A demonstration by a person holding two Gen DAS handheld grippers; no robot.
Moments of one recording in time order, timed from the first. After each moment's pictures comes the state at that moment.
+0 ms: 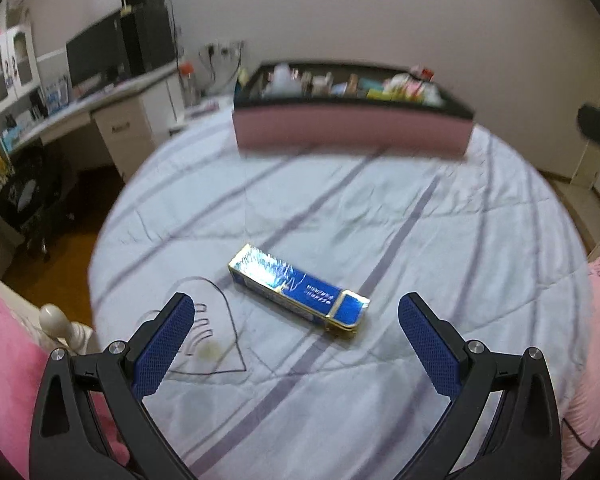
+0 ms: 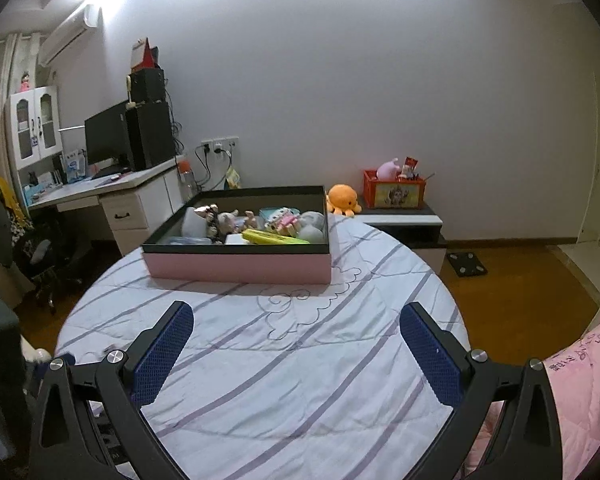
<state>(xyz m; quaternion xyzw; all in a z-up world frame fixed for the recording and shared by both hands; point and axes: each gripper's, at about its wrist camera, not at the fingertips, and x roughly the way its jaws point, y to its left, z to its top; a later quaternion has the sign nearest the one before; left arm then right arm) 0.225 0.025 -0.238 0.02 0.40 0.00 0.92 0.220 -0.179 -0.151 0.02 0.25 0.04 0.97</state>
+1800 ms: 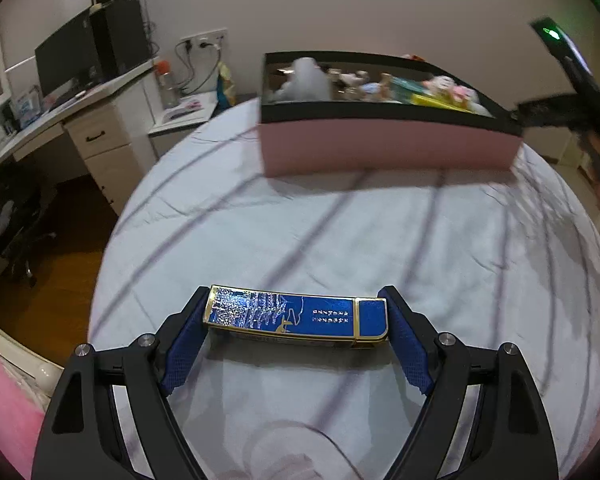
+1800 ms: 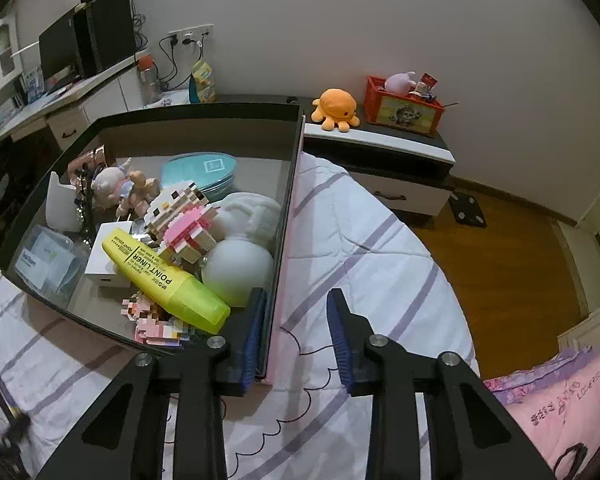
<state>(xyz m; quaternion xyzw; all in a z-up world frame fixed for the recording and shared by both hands) 0.307 0.083 -0.240 0.03 0.41 -0.05 0.91 0.452 -0.204 -0.188 -0.04 0.45 0.02 0.89</state>
